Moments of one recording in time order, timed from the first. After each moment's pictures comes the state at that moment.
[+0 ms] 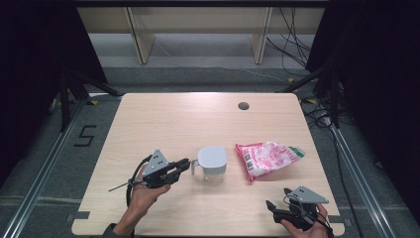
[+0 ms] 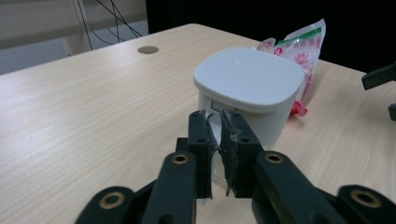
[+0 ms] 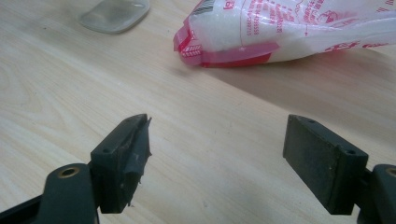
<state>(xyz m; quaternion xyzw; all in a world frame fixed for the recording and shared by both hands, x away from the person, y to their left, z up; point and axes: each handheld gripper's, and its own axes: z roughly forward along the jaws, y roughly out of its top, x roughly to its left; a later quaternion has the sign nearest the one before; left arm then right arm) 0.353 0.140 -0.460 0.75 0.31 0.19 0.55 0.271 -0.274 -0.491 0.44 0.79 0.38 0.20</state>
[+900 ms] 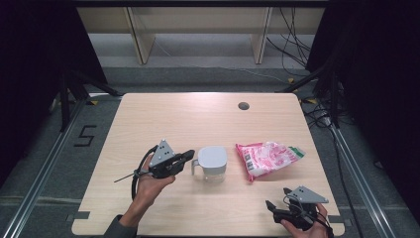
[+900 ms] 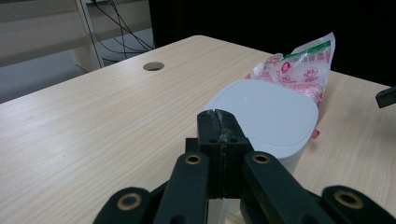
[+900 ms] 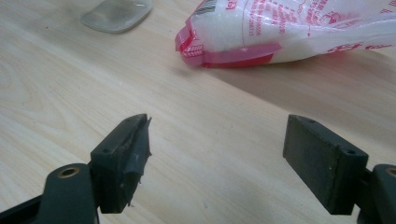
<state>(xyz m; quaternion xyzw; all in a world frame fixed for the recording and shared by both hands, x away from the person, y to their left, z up) 0.369 0.125 -0.443 0.75 0.30 0.20 0.55 0.272 -0.274 -0.491 0.44 0.79 0.38 0.19</state>
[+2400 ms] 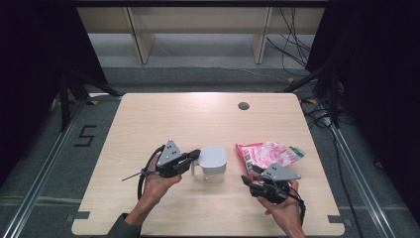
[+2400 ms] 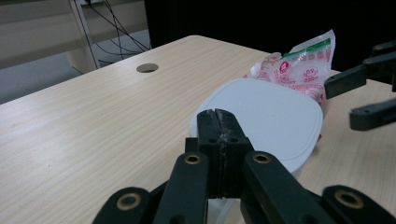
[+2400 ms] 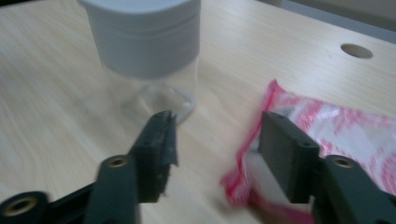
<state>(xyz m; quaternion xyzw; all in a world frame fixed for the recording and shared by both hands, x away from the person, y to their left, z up) 0.375 0.110 -0.449 0.76 0.29 0.20 0.55 0.329 -0.210 -0.468 0.35 0.79 0.45 0.21</state>
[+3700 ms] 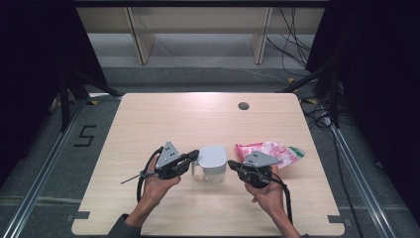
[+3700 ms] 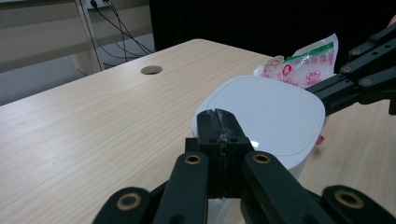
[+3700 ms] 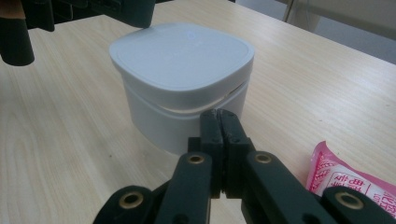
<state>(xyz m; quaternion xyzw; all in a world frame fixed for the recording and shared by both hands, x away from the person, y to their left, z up) 0.371 0.113 -0.452 0.75 0.30 0.21 0.56 0.361 -0.172 -0.457 0.28 0.81 0.48 0.19</state>
